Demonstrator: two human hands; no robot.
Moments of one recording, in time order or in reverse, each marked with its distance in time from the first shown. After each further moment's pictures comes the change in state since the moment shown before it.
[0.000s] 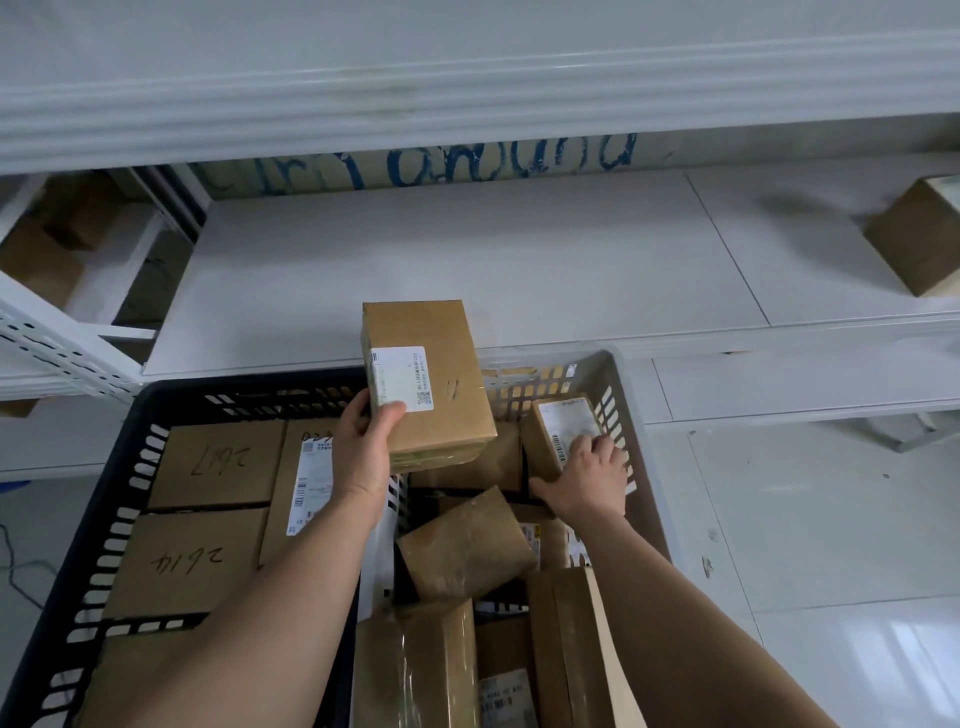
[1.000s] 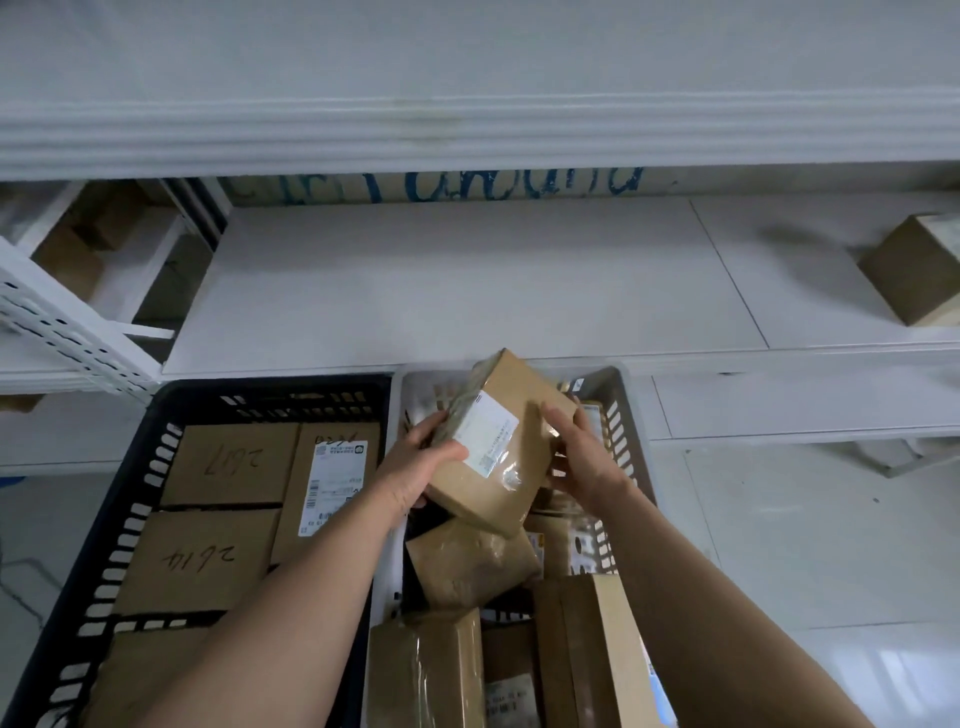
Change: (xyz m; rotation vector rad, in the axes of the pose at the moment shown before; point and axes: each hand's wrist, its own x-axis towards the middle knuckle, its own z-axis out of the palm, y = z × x) left_hand -0.012 0.012 0.004 0.350 -0.412 -0.198; right_hand -0.008 -0.031 -0.055 1.439 -0.459 0.062
